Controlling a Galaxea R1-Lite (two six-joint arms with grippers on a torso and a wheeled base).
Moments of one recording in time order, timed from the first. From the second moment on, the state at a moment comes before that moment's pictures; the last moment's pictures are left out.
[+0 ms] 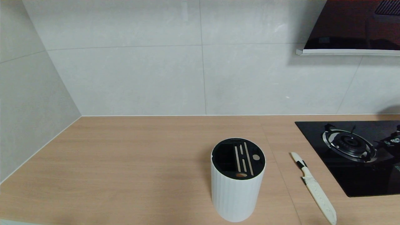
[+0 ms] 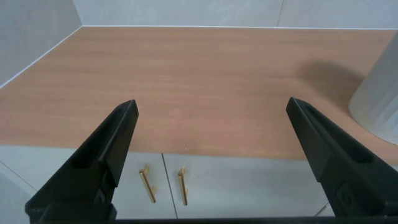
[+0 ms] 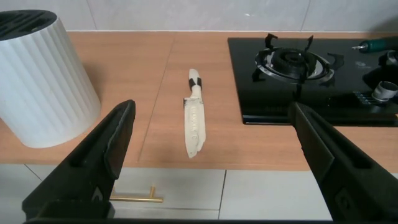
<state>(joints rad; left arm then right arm) 0.01 0.00 0.00 0.00 0.04 -0.01 0.00 0.00 -0.01 0.00 0.01 -0.01</state>
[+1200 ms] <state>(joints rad) 0.01 0.00 0.00 0.00 0.04 -0.01 0.18 1.37 -0.52 -0.31 0.02 0.01</state>
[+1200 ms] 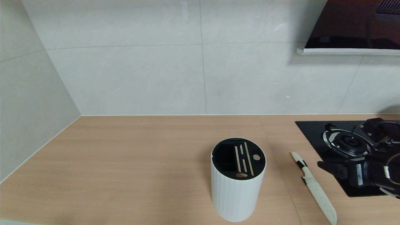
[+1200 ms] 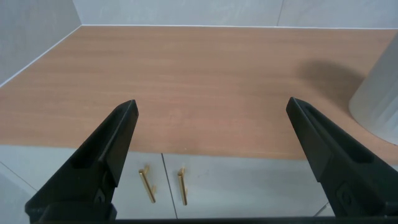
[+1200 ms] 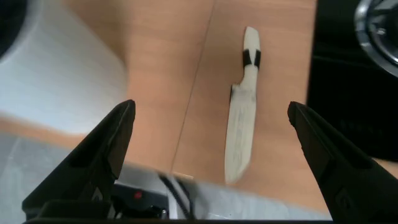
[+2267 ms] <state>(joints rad) 0.01 0.00 0.00 0.00 0.04 -0.01 0.10 2.01 -0.52 -0.71 -0.08 -0.01</state>
